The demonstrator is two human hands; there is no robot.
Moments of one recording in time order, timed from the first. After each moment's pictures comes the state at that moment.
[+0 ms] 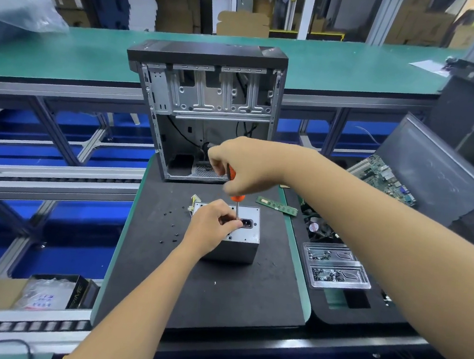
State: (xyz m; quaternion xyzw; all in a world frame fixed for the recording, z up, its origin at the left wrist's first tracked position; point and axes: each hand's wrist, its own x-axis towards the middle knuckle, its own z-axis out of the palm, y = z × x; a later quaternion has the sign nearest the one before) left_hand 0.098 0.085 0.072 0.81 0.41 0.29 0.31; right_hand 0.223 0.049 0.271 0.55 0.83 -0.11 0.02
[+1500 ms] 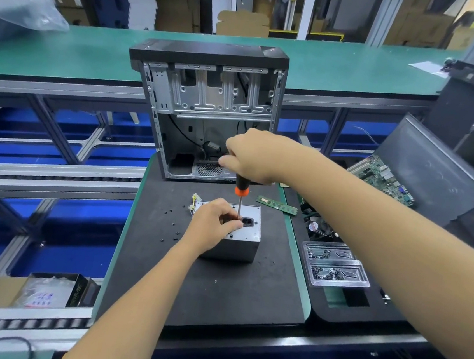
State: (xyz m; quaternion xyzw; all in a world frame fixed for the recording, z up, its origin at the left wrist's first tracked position) left_hand 0.094 0.085 0.076 0.81 0.40 0.26 0.34; right_hand 0.225 0.052 0.266 0.65 0.76 -0.04 0.01
